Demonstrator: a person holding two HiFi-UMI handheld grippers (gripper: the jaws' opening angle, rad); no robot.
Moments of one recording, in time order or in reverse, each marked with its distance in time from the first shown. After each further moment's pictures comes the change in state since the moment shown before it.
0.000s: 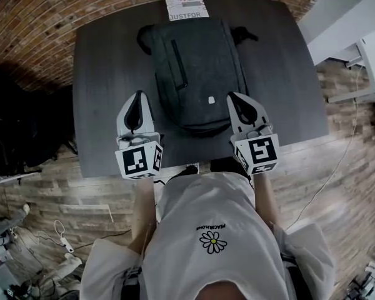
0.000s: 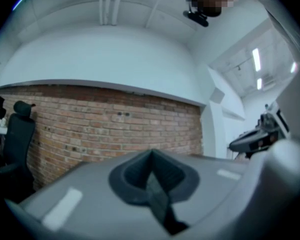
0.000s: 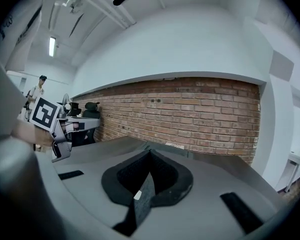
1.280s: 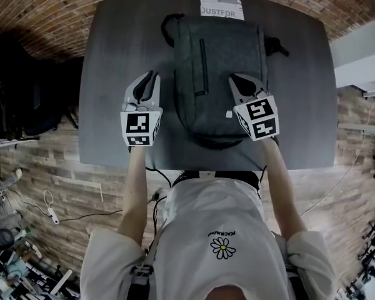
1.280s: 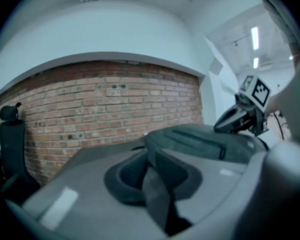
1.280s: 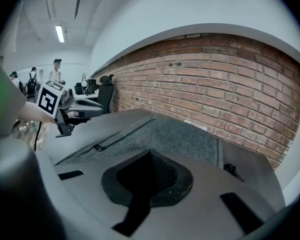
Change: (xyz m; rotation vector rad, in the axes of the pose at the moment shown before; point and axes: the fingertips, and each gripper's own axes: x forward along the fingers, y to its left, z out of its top) left arm 0.074 0.051 -0.102 0.134 0.264 -0.065; right arm 0.144 -0.014 -0.069 -0.114 0.309 0.247
